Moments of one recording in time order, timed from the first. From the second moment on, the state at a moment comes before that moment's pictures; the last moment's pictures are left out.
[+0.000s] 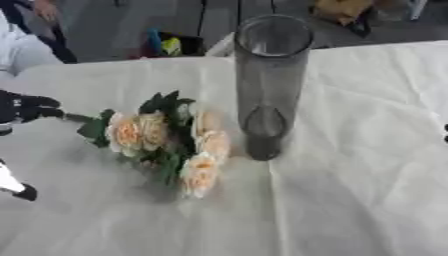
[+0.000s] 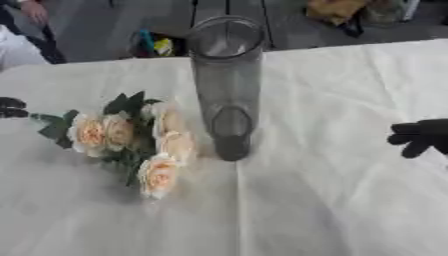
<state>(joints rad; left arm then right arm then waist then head) -0.28 1.06 0.02 -1.66 -0.86 -0.34 -0.45 -0.23 -0.34 -0.11 -1.98 -0.19 -0.46 0.47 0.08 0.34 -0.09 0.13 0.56</state>
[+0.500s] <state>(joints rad) -0.31 1.04 -0.02 -1.59 -0.88 -0.36 -0.41 -0.24 -0.34 -0.11 -1.98 -0.19 -0.46 0.47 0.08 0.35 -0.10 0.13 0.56</state>
